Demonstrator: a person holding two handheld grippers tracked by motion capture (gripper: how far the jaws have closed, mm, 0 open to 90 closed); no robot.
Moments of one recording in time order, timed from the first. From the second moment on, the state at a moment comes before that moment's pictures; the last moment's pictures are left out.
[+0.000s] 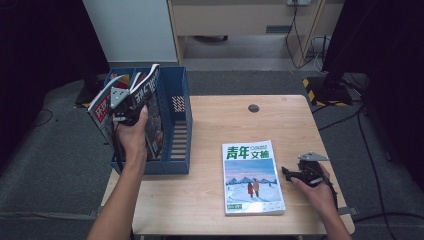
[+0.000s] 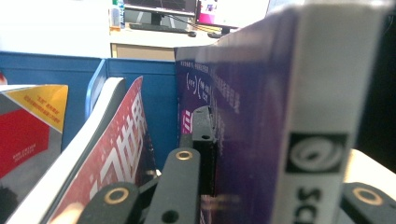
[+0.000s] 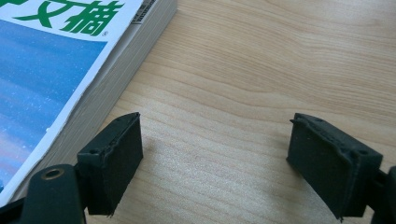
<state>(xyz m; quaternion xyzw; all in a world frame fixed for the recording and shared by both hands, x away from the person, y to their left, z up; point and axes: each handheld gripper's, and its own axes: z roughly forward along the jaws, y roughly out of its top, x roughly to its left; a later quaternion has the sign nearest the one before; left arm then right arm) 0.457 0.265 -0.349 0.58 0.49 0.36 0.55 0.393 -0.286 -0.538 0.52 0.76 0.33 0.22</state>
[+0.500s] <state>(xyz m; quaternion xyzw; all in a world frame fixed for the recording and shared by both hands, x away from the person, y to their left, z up) 0.458 0.273 -0.372 0.57 0.50 0.34 0.56 0.393 -0.285 -0.538 0.52 0.76 0.33 0.22</state>
